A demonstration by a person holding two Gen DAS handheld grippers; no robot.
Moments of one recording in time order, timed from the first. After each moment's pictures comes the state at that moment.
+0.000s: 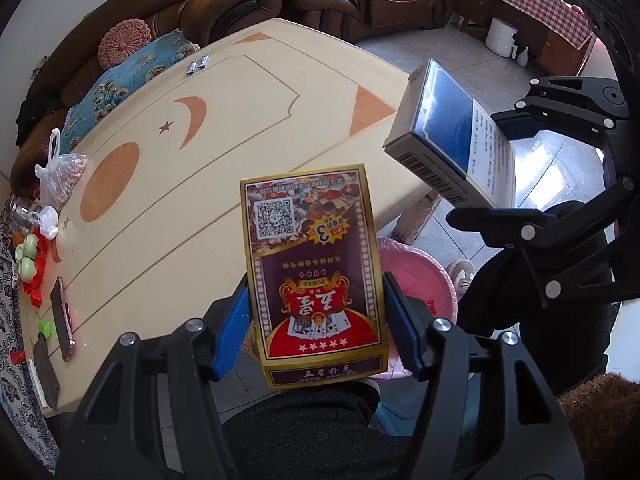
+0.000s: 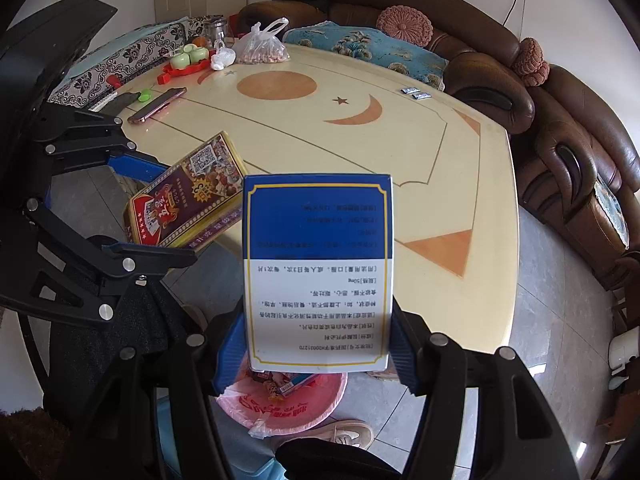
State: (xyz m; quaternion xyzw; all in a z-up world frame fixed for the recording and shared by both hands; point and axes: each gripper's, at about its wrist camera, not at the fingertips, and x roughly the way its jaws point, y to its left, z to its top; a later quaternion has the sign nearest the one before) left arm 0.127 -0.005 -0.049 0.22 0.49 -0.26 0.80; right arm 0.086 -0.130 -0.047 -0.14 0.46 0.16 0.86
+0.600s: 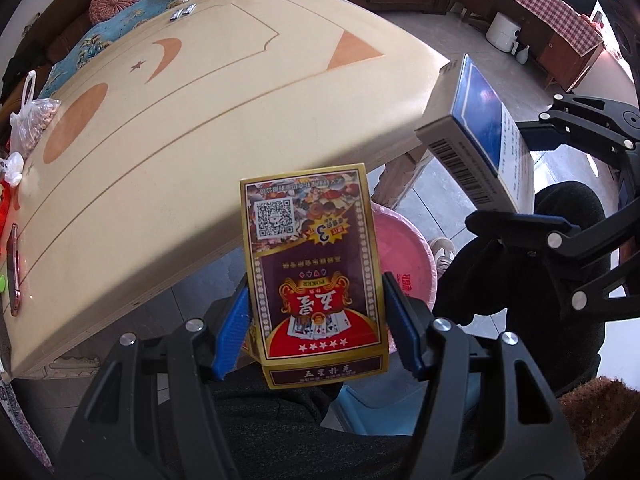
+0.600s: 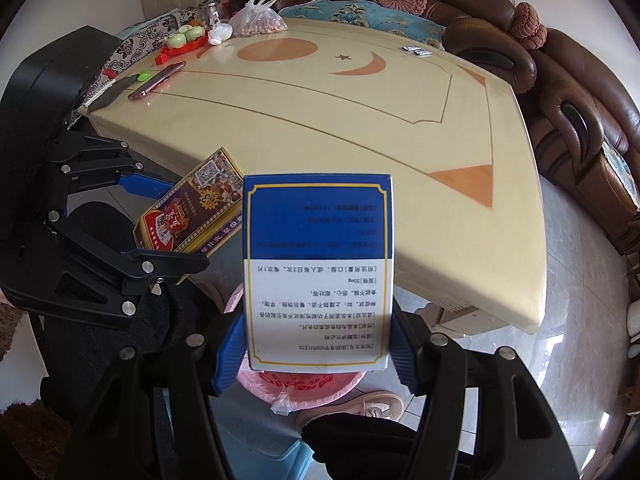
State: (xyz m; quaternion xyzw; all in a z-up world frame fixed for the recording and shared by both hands) left arm 0.103 -0.003 -0.121 0.17 0.54 -0.27 0.77; right arm 0.054 -0.141 -0.108 -0.10 0.50 0.16 0.84
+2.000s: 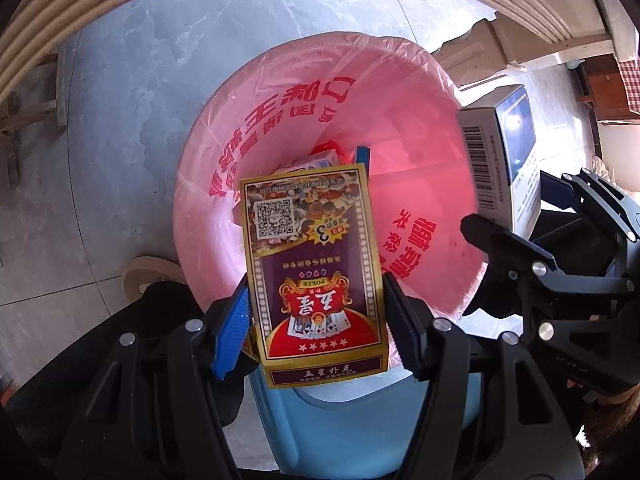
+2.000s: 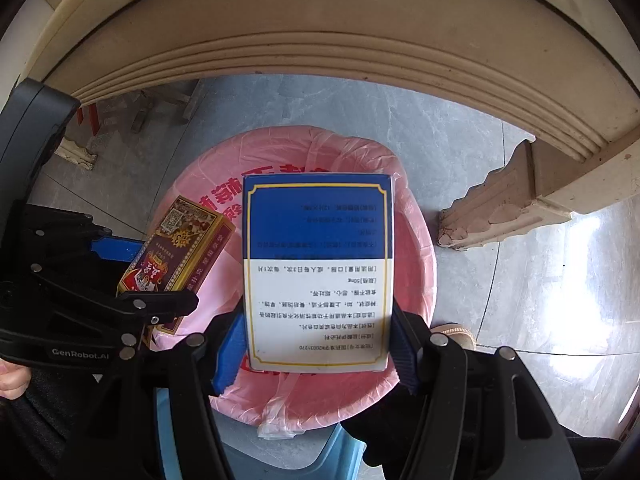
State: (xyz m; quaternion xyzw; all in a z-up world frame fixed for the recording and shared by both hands) left arm 0.142 -0.014 -0.365 0.05 0.75 -0.22 0.62; right arm 0.100 -0.168 -0.342 0.00 0.64 0.09 0.76
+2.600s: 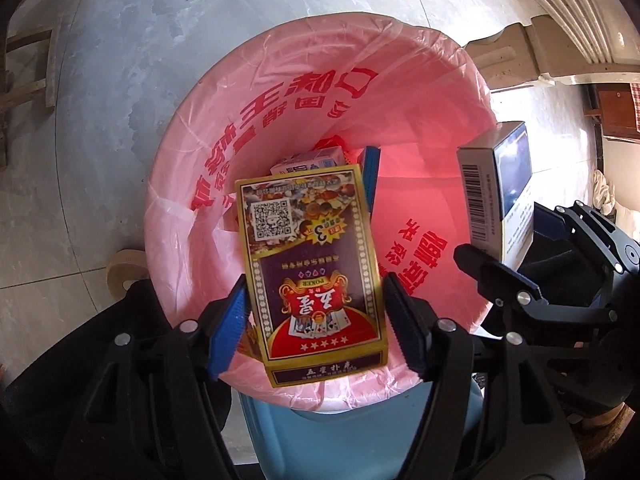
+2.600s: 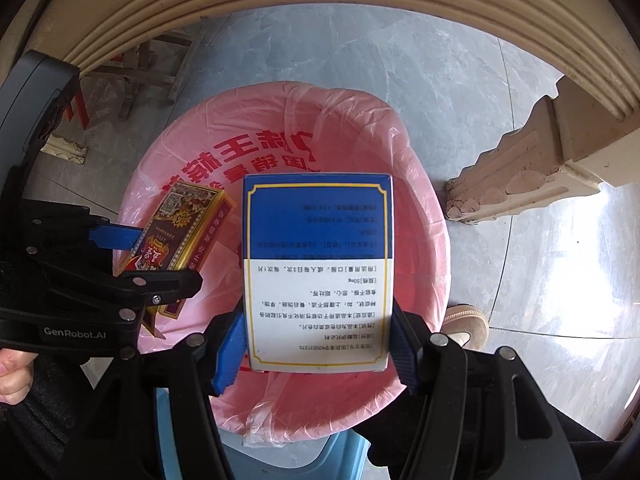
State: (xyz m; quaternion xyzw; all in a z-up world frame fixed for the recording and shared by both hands) left arm 0.154 -0.021 -0.393 0.03 0.77 -0.20 0.60; right arm 0.107 -0.176 -0.379 0.02 0.68 0.09 0.73
